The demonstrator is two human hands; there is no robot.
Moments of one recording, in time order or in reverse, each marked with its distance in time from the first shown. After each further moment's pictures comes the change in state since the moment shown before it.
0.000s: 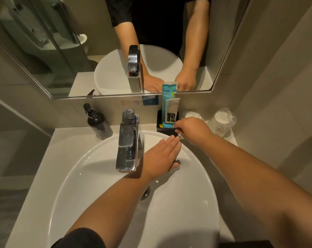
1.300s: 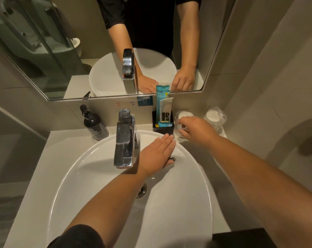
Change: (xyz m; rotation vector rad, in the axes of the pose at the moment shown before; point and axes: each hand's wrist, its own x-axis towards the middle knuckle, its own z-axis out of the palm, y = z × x) left_hand 0.001 0.000 -0.012 -0.017 -0.110 -0.037; right_hand -0.037 0.019 -0.006 0.142 0.213 0.021
